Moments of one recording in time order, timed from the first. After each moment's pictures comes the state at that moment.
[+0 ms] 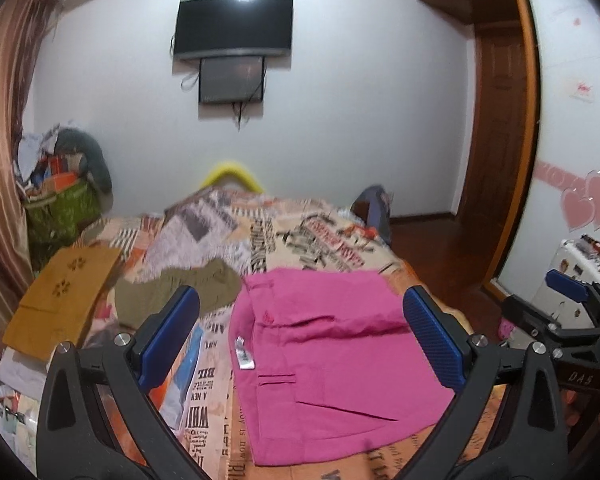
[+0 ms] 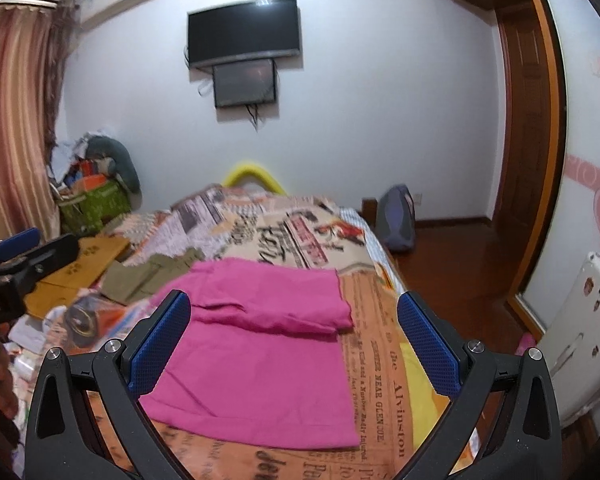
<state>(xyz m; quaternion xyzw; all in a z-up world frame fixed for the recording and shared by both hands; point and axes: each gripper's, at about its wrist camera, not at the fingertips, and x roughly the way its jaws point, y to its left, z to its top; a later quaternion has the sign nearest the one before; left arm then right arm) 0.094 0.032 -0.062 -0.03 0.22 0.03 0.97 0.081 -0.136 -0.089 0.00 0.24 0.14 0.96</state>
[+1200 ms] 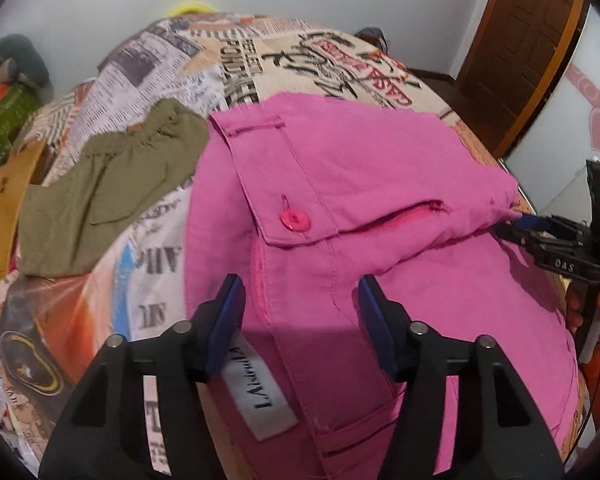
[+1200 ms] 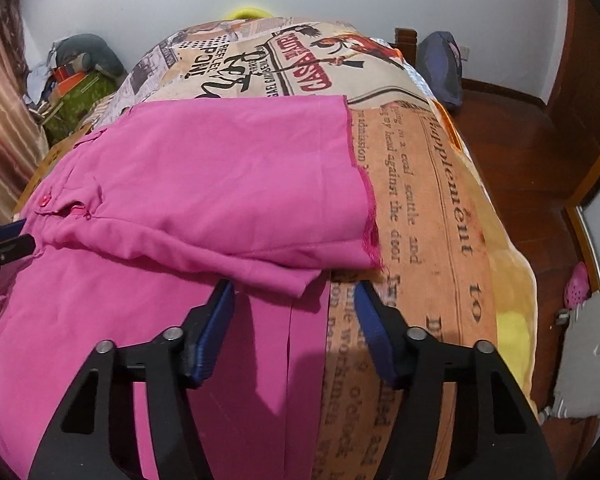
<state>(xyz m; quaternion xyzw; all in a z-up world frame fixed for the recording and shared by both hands) 0.282 0.098 -0.246 -0.03 0.50 -0.04 0.87 0.246 -0.145 -0.239 -0.02 0.48 0.21 0.85</state>
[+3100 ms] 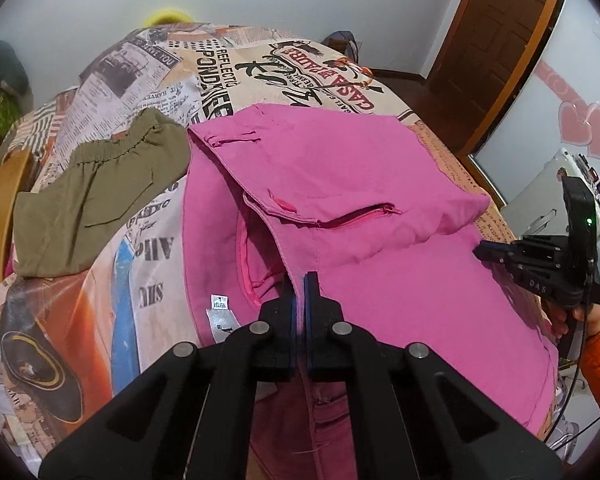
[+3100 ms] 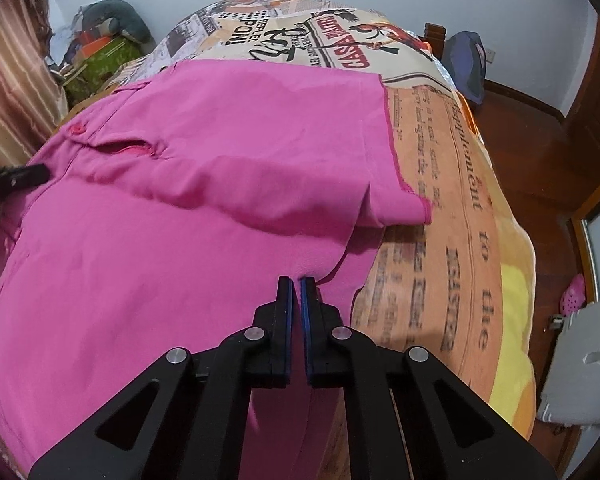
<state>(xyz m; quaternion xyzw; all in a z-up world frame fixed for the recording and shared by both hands) 0.252 0.097 -0.214 -0.04 0.49 -0.09 0.87 0.205 -0.134 -0.230 -0.06 0.51 0.23 0.83</state>
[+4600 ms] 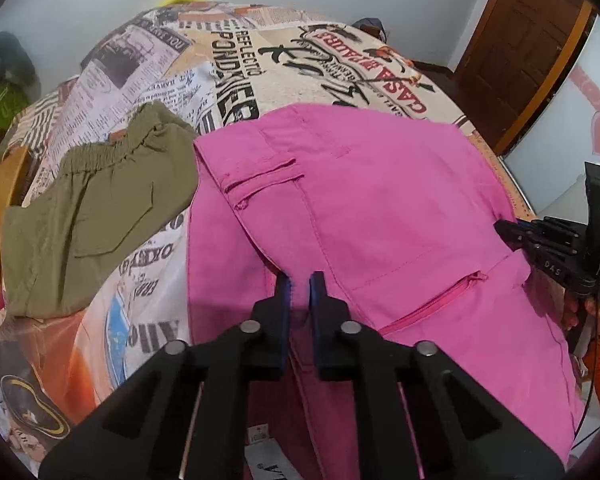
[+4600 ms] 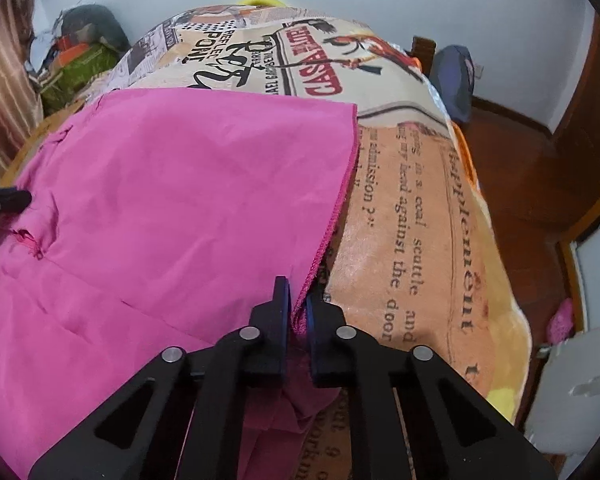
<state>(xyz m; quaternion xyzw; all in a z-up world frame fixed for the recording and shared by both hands) 0.334 0.111 -0.250 -0.03 0.51 -0.05 0.86 0.293 -0.123 -0.252 -0.09 0.48 0.20 0.85</state>
